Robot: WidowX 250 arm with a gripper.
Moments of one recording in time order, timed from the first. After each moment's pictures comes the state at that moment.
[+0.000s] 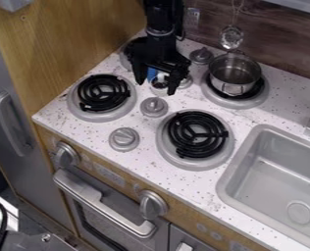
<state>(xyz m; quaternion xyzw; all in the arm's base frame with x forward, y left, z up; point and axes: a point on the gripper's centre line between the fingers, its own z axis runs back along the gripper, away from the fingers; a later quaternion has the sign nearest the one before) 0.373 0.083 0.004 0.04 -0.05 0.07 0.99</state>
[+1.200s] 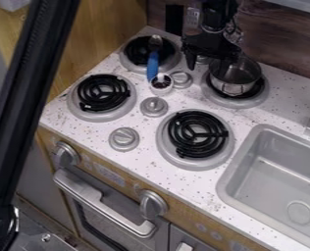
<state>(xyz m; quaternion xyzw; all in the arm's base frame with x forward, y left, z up) 0.491 0.039 -0.022 0.05 -0.16 0.13 0.98</state>
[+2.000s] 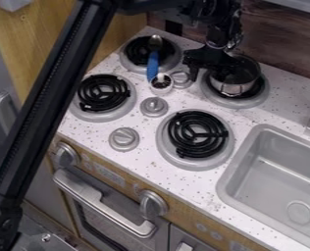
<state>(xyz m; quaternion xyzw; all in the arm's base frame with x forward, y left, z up) 0.500 0.041 -0.057 0.08 -0.14 0.17 0.97</state>
